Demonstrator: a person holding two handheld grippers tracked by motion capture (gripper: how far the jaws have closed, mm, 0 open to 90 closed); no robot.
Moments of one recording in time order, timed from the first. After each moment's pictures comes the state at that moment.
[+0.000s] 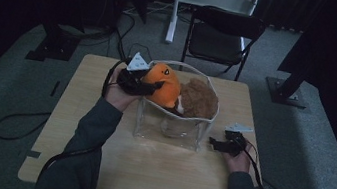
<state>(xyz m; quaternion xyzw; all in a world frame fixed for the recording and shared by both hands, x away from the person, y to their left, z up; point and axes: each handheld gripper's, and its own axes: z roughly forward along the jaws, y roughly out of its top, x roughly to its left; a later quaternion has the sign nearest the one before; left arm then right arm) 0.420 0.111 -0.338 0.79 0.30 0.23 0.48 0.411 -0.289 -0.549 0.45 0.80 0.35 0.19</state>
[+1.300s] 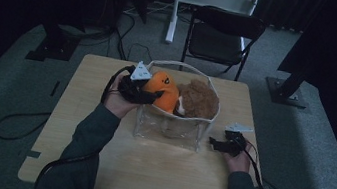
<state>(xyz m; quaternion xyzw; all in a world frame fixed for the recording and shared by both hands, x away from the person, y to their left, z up) 0.405 0.104 -0.348 0.82 0.28 0.23 0.44 0.411 -0.289 -0.549 0.45 0.80 0.35 0.19</state>
